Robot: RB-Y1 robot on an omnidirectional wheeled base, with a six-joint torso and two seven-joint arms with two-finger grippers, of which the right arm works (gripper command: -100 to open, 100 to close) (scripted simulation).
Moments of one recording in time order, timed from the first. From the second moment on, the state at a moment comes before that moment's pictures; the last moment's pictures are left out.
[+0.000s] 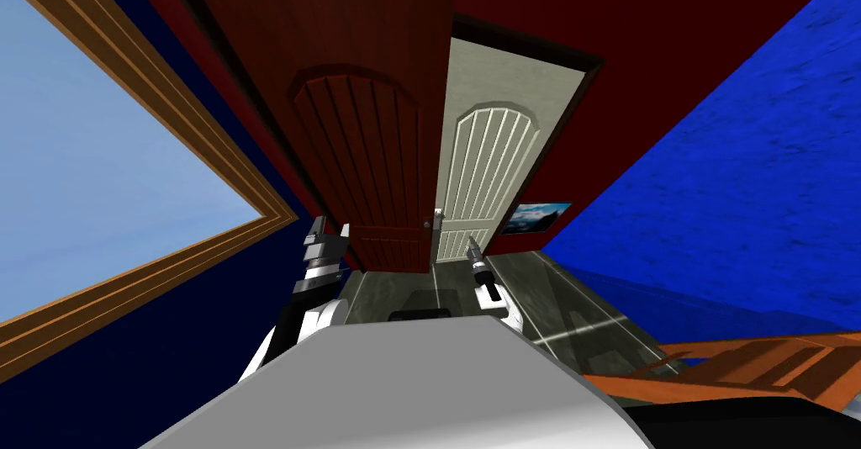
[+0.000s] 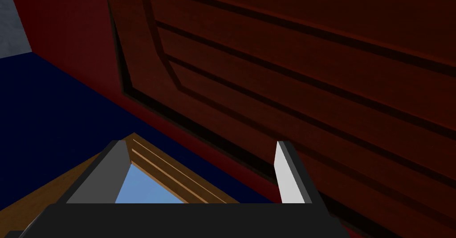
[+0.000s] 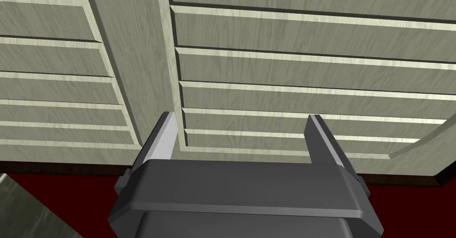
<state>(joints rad) 0.20 -0.18 -0.05 -1.49 0.17 -0.33 -0.29</state>
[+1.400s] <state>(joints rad) 0.16 -0.23 -0.14 -1.33 0.16 -0.31 -0.33</state>
